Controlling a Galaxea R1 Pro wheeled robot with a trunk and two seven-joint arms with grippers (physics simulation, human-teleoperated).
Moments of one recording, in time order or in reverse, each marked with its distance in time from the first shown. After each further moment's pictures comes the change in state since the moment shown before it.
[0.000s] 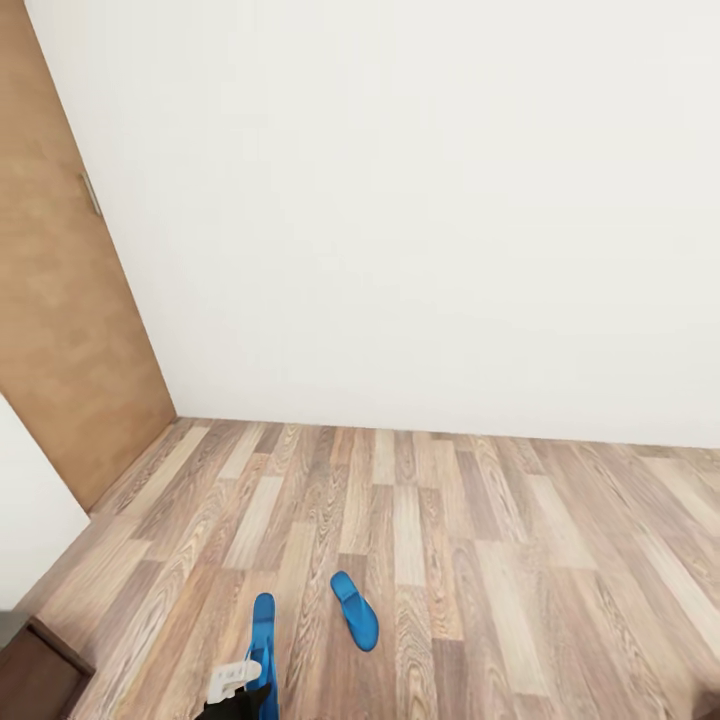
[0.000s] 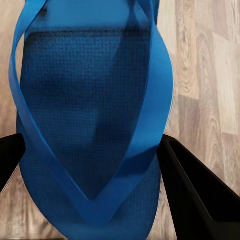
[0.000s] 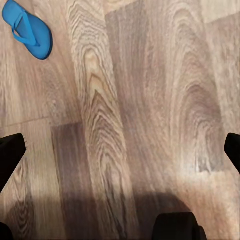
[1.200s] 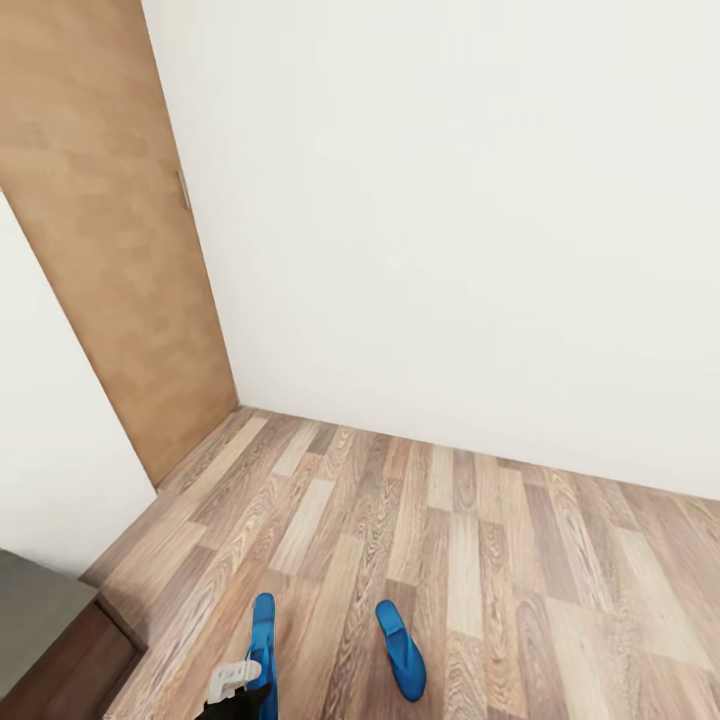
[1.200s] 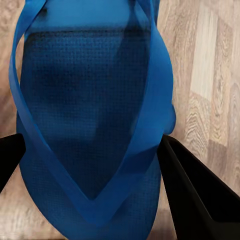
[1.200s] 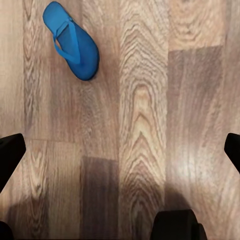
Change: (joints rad) left arm 0.000 0.000 0.000 0.000 0.001 0.000 0.000; right arm 0.000 0.000 0.000 0.000 -0.001 -0.001 0.000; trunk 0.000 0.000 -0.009
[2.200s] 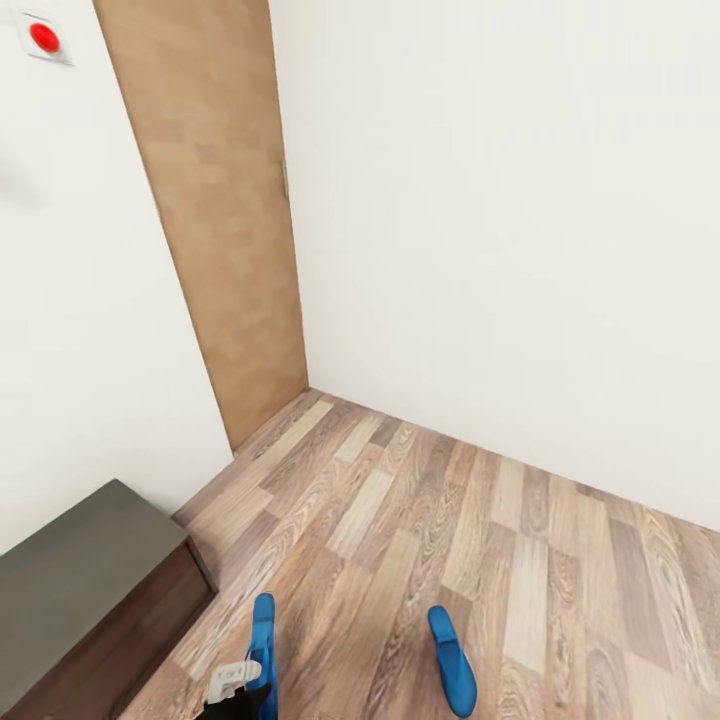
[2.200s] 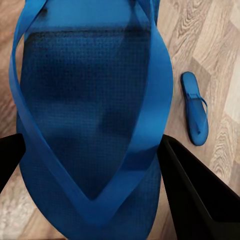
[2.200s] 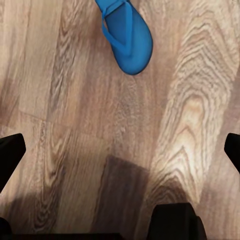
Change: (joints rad) left arm 0.000 0.000 0.000 0.000 -0.001 0.000 0.000; right arm 0.000 0.000 0.000 -0.001 0.000 0.000 0.001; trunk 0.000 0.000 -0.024
